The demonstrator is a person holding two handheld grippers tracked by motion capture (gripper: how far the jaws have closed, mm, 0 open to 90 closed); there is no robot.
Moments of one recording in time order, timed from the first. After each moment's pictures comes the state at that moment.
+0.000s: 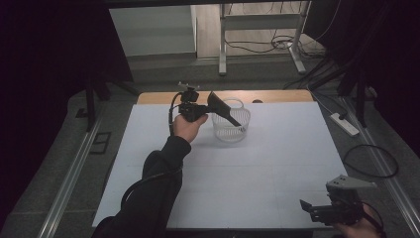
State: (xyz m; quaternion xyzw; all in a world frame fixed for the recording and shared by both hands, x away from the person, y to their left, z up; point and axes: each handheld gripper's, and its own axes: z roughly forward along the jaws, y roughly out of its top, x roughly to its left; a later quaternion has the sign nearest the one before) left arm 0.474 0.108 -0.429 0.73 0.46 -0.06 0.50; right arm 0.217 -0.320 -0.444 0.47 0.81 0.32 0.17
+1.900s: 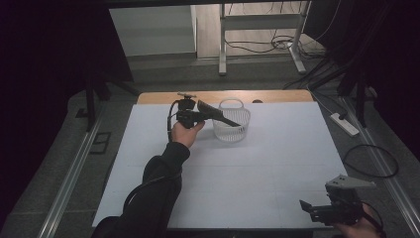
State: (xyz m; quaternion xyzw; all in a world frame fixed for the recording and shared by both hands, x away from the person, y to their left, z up) left arm 0.476 0.118 -0.465 0.73 0.50 -0.01 0.47; right arm 0.218 -0.320 -0.444 0.47 0.81 0.32 0.17
